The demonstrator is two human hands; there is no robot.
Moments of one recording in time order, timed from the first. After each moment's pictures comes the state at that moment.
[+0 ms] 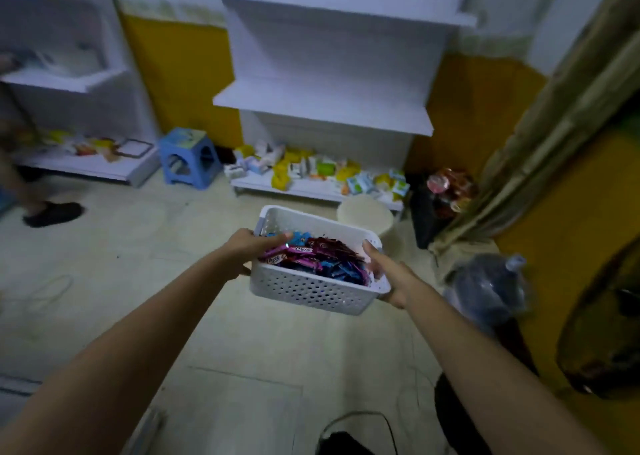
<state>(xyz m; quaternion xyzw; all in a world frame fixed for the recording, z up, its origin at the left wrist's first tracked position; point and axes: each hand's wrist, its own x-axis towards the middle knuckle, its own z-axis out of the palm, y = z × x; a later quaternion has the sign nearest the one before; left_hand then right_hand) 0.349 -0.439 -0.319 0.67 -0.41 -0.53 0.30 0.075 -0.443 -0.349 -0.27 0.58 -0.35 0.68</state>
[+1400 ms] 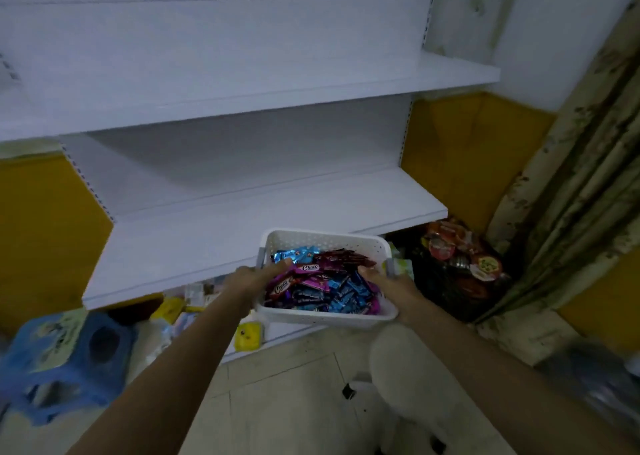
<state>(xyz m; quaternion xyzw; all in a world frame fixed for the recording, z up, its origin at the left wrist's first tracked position) 0.443 -1.266 -0.308 0.63 -0.50 -0.56 0.23 0.194 -1.172 -0.348 -0.22 0.67 -0.51 0.49</state>
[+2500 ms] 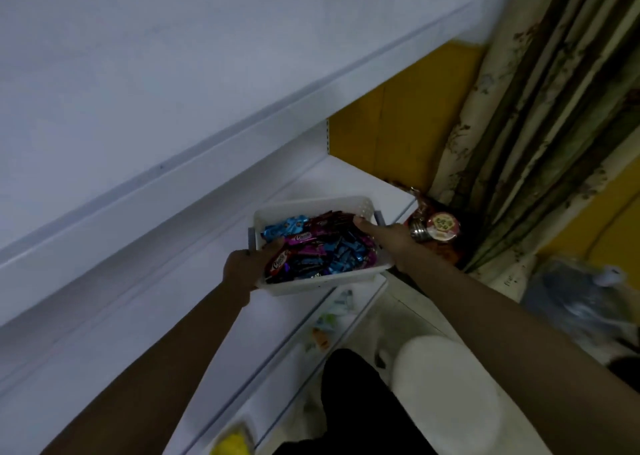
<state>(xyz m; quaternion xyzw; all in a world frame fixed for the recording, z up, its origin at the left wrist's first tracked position) 0.217 -1.640 -0.376 0.53 -0.58 -0.60 0.14 0.013 -1.469 -0.386 -0.02 0.70 -0.60 0.37</state>
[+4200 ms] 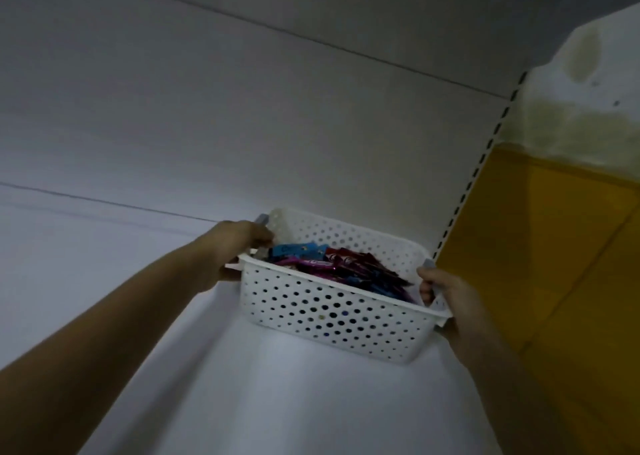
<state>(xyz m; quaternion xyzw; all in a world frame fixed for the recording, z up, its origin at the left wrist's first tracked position) 0.025 -1.742 -0.518 0.56 -0.48 -0.53 0.42 -0.253 -1.685 -0.528 -0.36 0.64 -0.55 0.41</state>
